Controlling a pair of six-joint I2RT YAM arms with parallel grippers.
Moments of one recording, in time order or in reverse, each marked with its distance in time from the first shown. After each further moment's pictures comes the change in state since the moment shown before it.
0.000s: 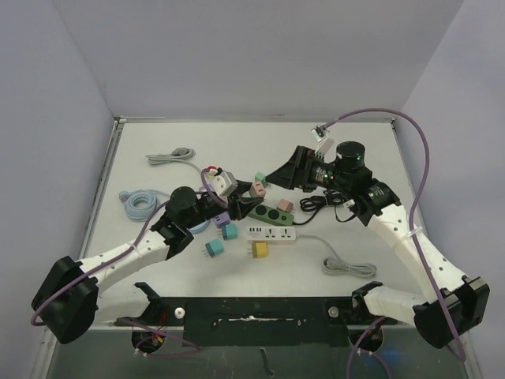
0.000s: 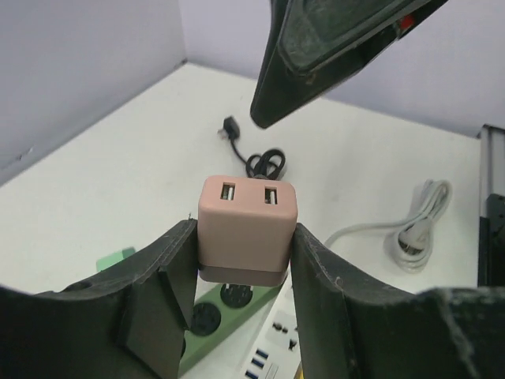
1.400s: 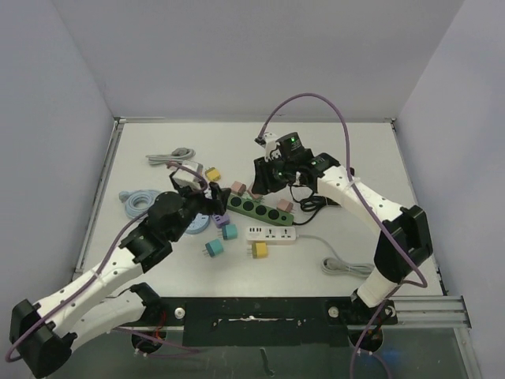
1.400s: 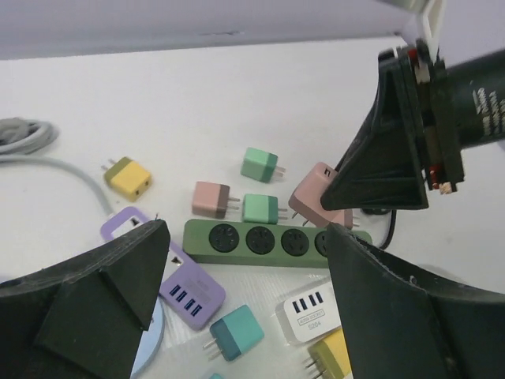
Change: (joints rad) left arm -0.024 -0.245 0.067 -0.607 -0.627 -0.153; right arm 0.177 0.470 0.308 -0.339 0.283 -0.526
